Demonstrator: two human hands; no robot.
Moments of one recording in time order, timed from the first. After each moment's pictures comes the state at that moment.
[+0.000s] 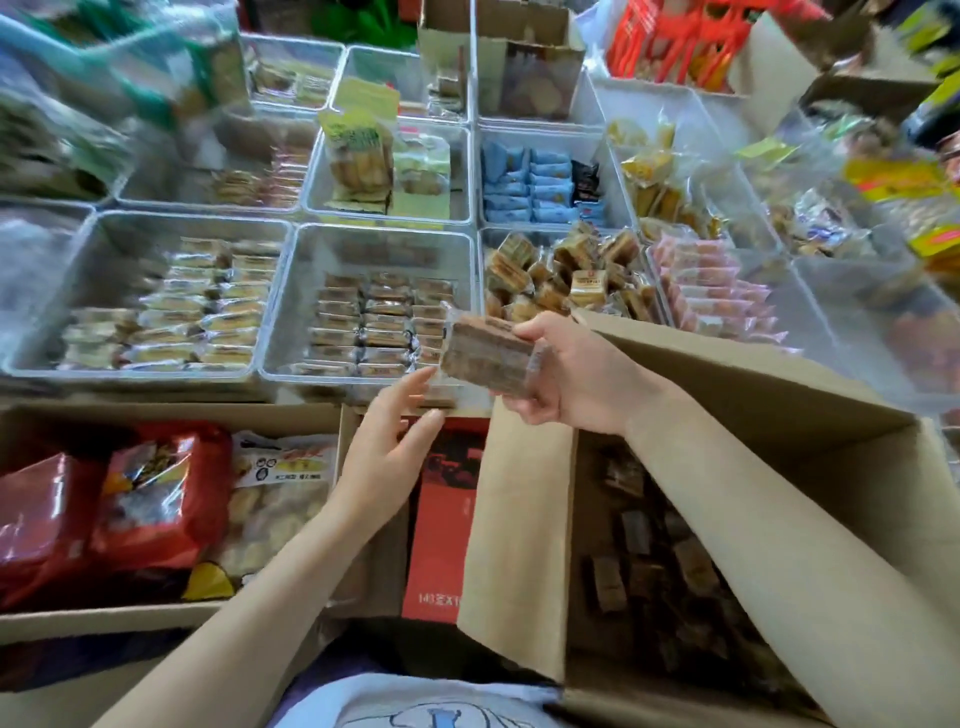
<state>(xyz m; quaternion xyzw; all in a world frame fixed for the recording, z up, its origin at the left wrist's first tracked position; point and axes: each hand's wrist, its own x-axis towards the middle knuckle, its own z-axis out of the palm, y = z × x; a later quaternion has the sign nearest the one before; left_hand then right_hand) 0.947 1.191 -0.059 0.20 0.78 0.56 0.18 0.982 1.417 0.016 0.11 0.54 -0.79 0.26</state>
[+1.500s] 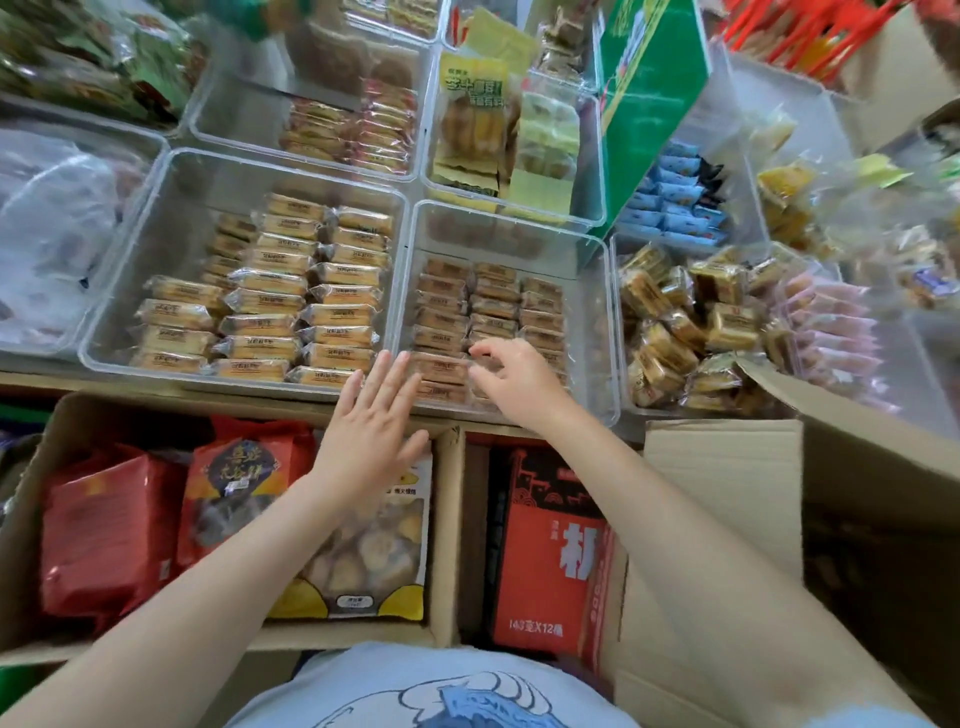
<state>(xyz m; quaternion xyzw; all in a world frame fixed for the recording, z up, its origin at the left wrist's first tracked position) 0.759 1.050 -0.181 0.34 0.92 0.10 0.14 0.785 1.261 -0.110 0.19 0.91 -0.33 0.15</state>
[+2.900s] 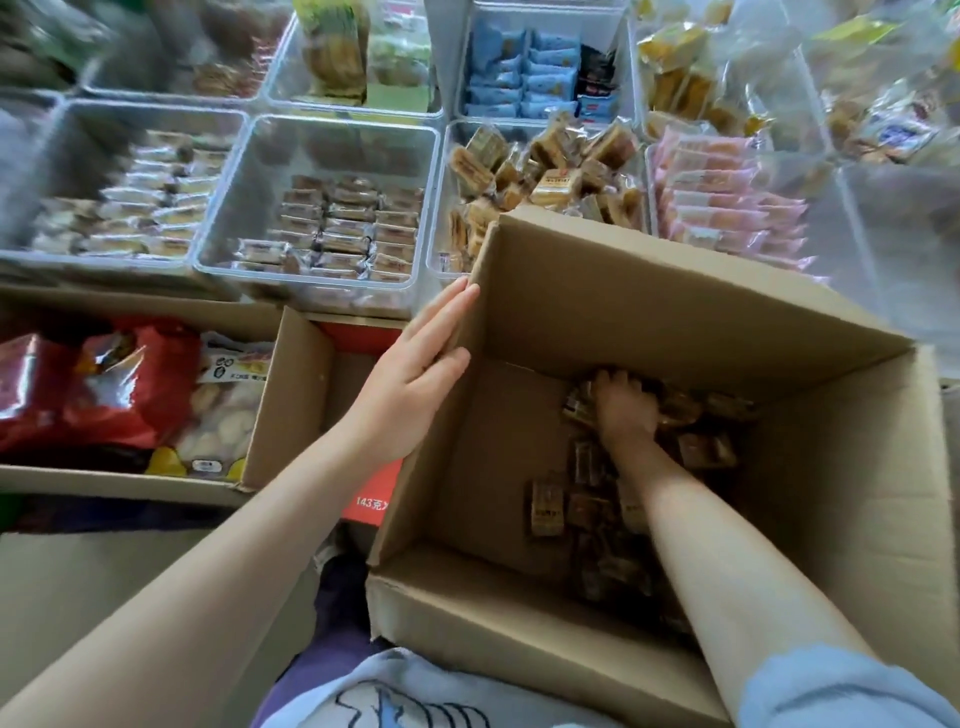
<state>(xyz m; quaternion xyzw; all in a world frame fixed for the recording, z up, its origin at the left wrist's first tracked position) 1.038 1.299 -0.058 0.26 0.78 0.52 0.22 1.107 1.565 -0.227 0.25 0.95 0.05 0.19</state>
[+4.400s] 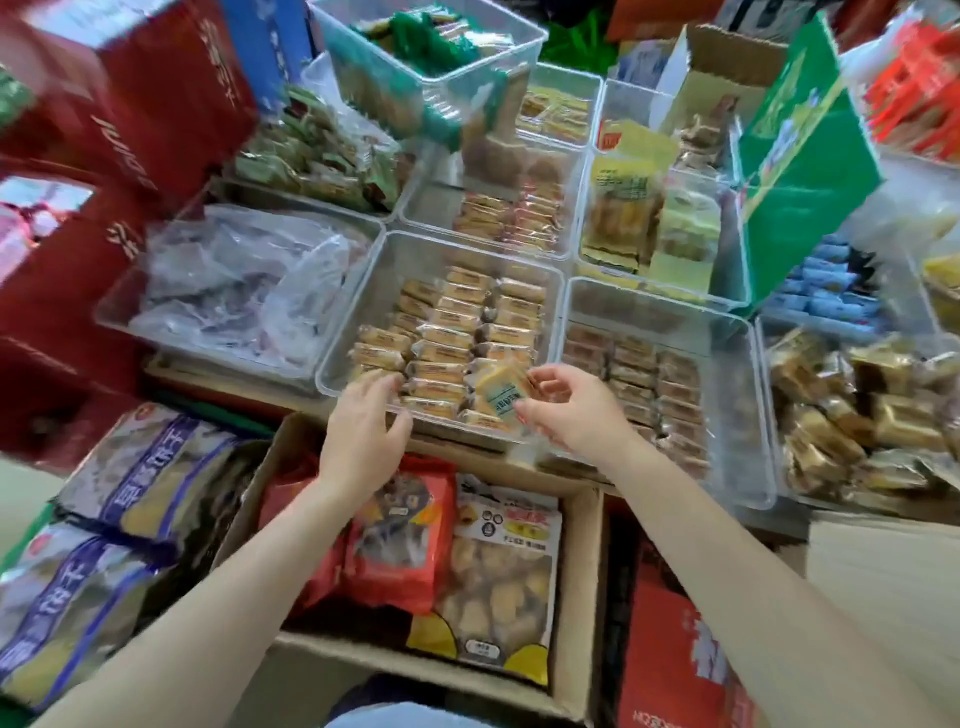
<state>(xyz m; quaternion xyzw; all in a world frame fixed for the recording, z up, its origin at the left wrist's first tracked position) 0.700 0.901 -0.135 0.10 0.94 0.32 0.03 0.744 1.148 -0.058 0.18 0.83 -0.51 0.12</state>
